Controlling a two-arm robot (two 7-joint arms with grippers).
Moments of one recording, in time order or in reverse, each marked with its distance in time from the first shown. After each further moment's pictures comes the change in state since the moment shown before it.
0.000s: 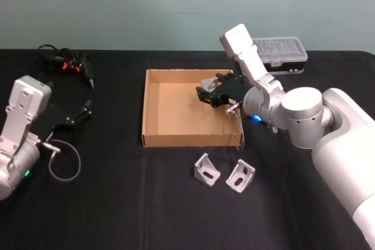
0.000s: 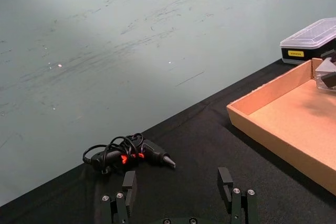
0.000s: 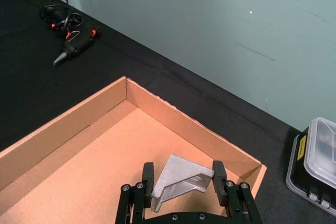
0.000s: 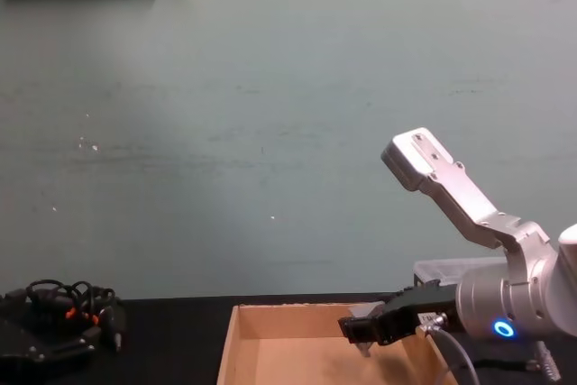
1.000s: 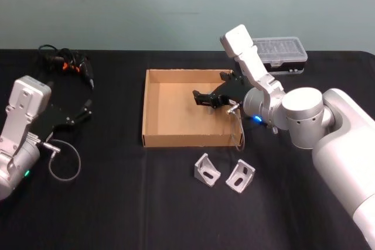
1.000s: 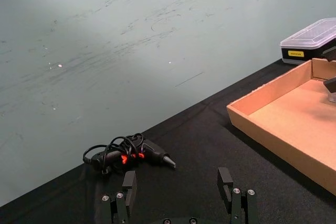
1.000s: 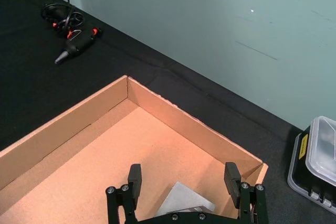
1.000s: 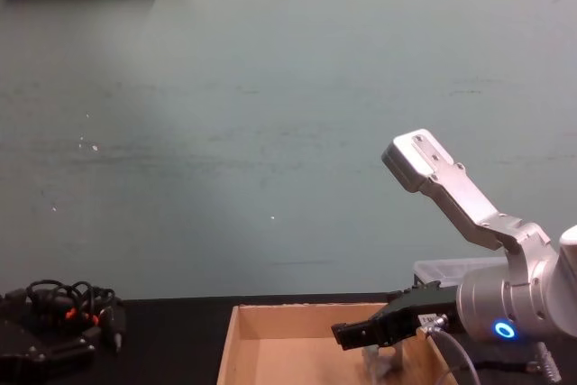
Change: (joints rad) left arm 0.000 0.000 0.000 0.000 0.000 0.000 0.000; right arm -0.001 0.000 0.003 0.000 -0.002 0.002 0.006
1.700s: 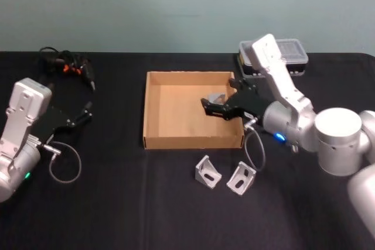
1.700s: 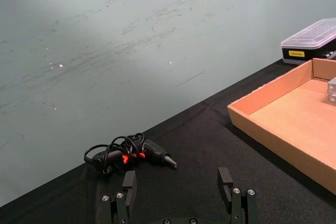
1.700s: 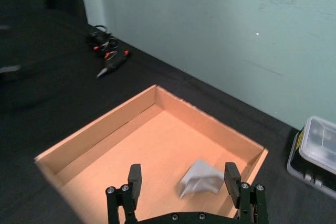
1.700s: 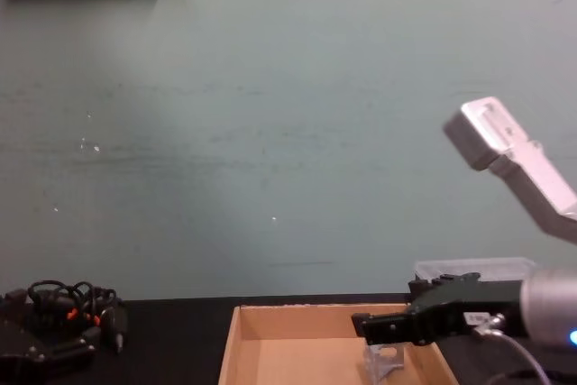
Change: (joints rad) left arm 0.000 0.000 0.000 0.000 0.000 0.000 0.000; right arm -0.217 0.128 0.058 -0.363 0.075 0.032 0.049
